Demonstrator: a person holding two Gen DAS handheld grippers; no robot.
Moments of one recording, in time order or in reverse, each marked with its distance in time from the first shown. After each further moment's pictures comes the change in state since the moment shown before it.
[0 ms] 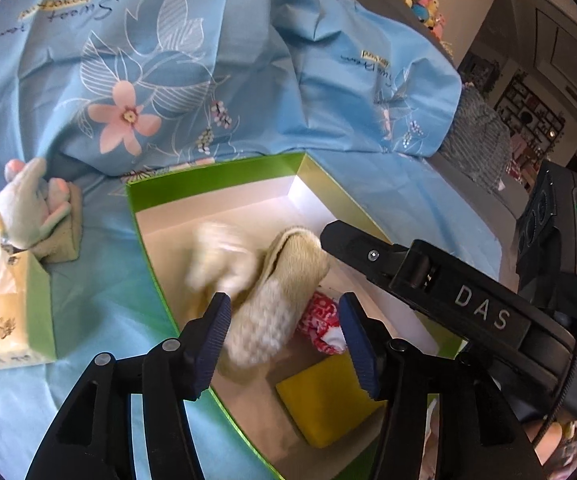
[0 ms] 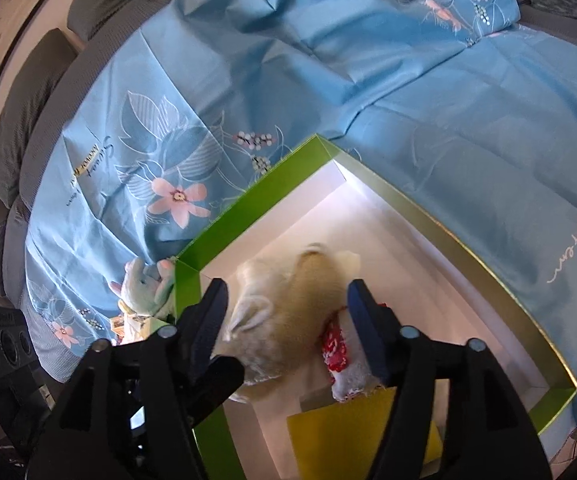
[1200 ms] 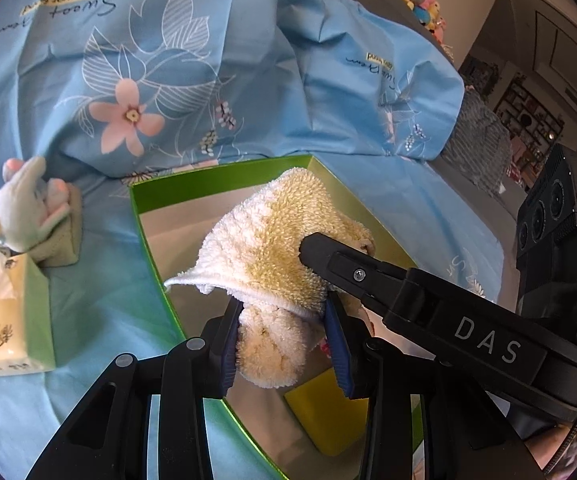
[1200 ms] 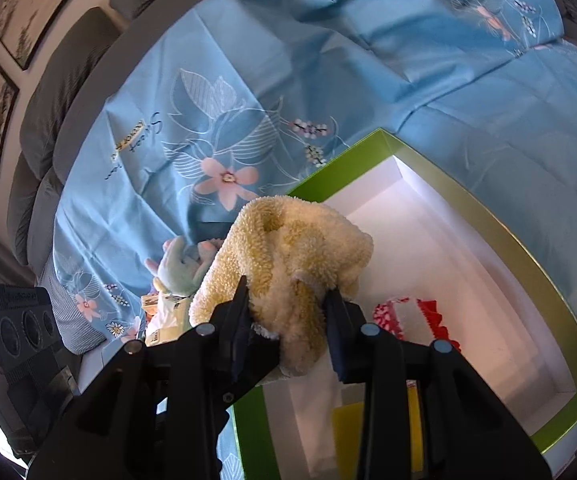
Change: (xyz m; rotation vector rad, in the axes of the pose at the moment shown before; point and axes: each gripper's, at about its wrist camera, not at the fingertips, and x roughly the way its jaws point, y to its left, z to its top) left arm 0.015 0.008 0.003 0.002 0.006 -0.002; right arm 0.012 0.022 -0.004 -0.073 0.059 0.100
